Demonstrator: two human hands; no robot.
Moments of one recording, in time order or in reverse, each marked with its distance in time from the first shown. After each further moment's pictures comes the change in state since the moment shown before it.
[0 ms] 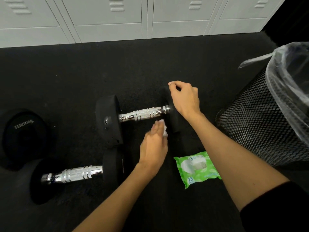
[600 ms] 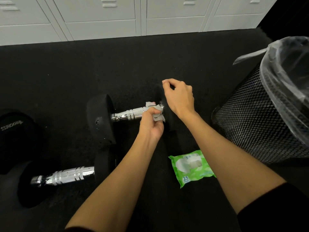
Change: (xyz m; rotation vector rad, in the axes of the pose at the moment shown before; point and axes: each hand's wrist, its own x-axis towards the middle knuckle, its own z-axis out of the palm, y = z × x) left_hand 0.079 0.026 -0.008 -1.948 0.059 -0.939; right_hand -0.002 0.001 0.000 -0.012 0.016 -0.018
